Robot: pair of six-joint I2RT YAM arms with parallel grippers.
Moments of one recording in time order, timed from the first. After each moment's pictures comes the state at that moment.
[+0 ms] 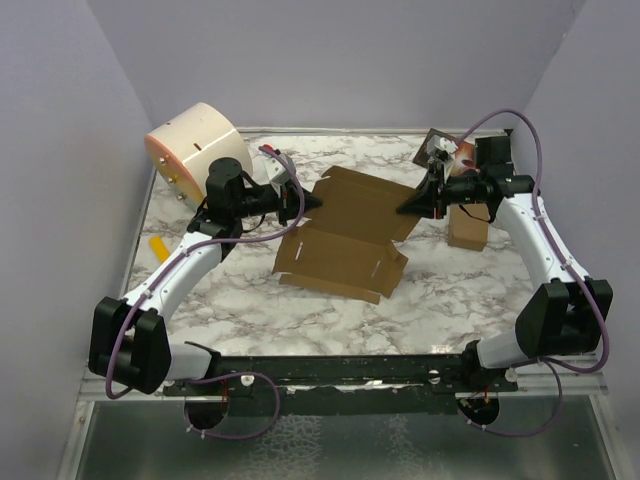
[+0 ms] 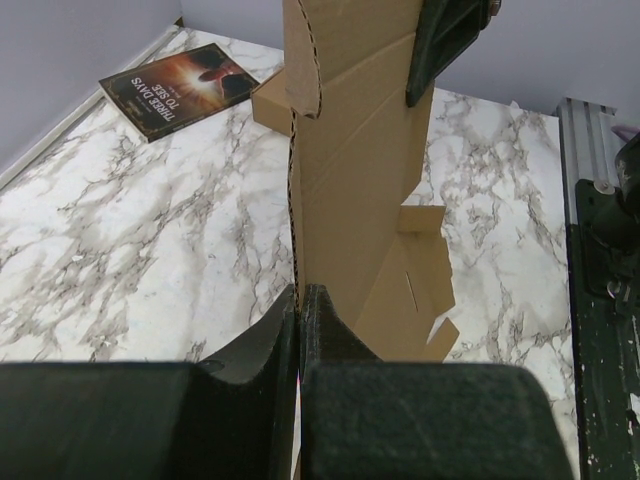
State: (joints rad) left arm -0.34 1.31 0.95 0.25 0.93 0.01; right arm 0.06 1.46 1.29 -0.67 -1.27 -0.59
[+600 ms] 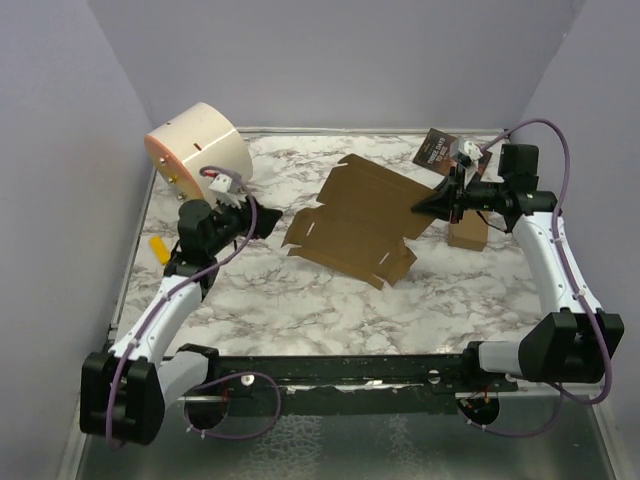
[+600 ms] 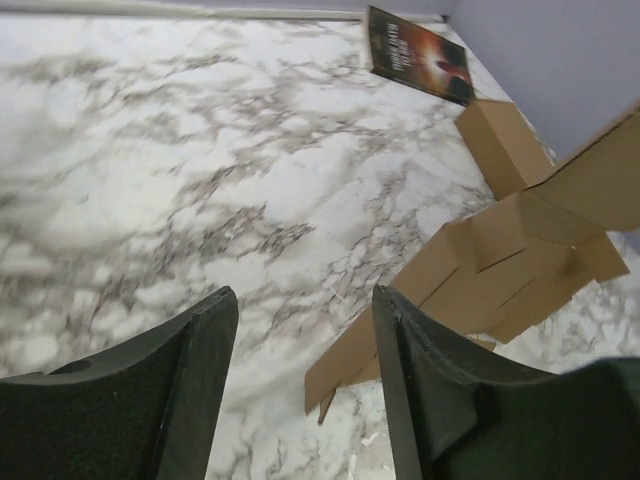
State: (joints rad) left arm -0.22 1.09 0.67 0.27 0.52 -0.29; right arm -0.03 1.31 1.20 -0.61 -1.29 -0.56
